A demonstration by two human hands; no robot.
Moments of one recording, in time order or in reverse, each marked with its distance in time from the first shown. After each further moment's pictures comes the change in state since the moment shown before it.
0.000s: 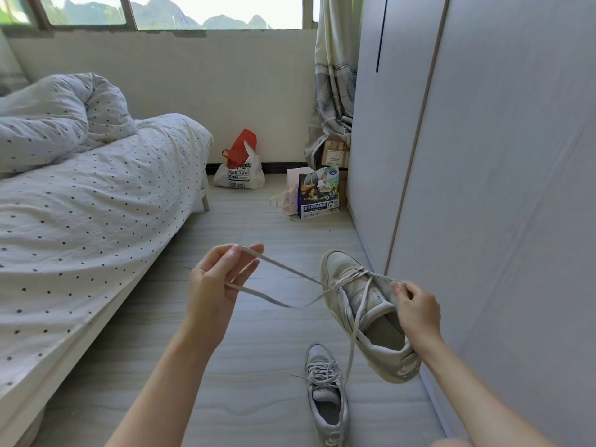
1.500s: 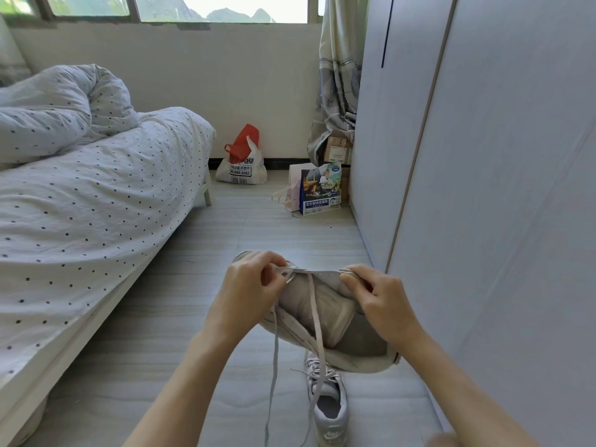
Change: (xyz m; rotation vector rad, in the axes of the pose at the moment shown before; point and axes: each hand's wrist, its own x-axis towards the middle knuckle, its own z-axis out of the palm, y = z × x) left_hand -0.007 -0.017 0.013 1.177 -0.104 0.444; right_hand -0.041 -0.064 -0.004 0.148 -0.364 -0.535
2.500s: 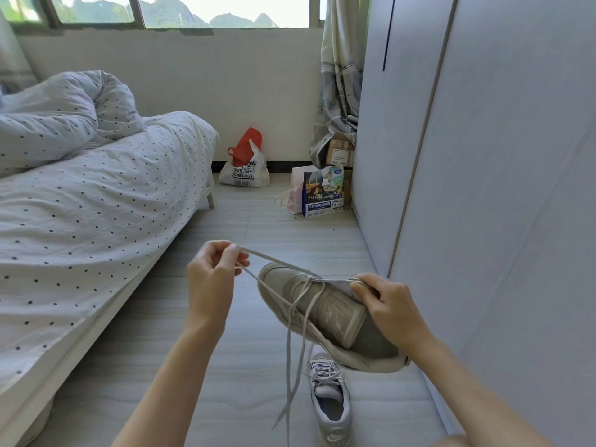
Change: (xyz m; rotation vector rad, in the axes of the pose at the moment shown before) left_hand 0.004 0.000 -0.025 -0.642 0.303 -0.450; right_hand -0.003 0.019 -0.007 -0.121 -0.032 0.016
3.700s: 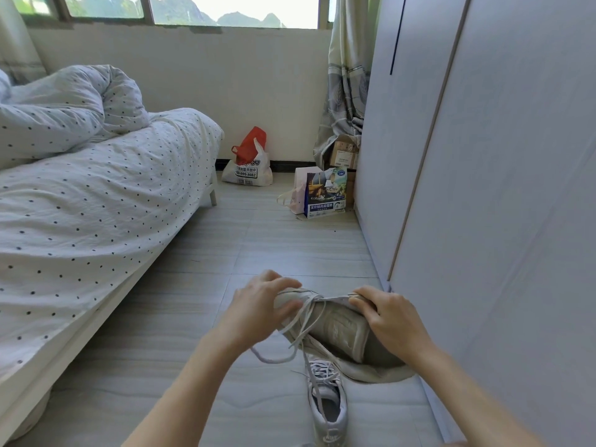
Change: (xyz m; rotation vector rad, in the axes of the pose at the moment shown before) left_hand -0.009 -0.035 0.014 0.981 -0.643 0.241; right_hand -0.005 0.008 0.001 -0.292 -0.140 0.036
